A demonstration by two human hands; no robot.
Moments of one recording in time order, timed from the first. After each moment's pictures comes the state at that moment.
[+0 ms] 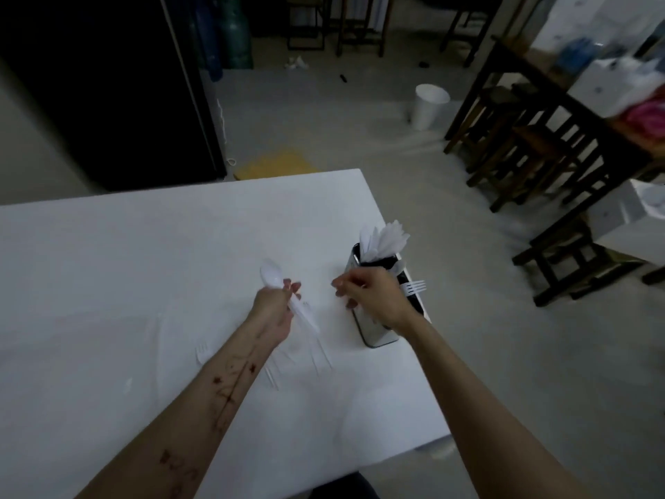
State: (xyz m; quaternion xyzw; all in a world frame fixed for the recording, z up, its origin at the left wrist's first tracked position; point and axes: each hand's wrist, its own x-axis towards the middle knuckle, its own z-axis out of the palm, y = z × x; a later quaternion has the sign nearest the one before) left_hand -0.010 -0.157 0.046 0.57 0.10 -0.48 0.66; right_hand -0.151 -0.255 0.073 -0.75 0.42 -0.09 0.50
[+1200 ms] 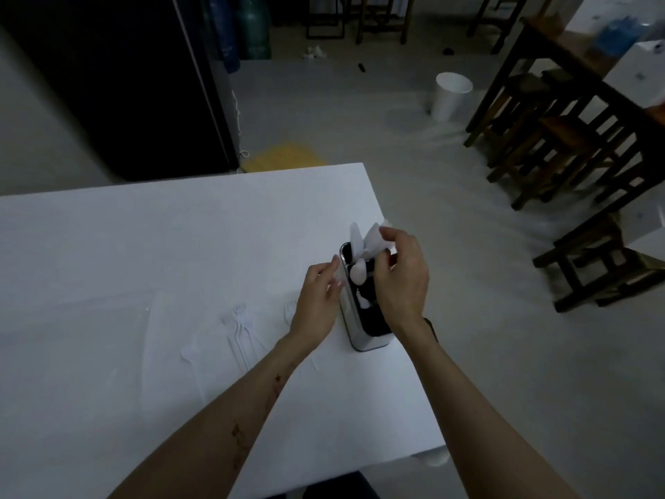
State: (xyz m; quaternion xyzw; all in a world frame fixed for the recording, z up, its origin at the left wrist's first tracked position) left_hand -0.075 -0.204 0.018 0.74 -0.37 -0.29 0.48; right_hand -0.174 -0.289 0.067 -0.75 0.48 -0.38 0.27
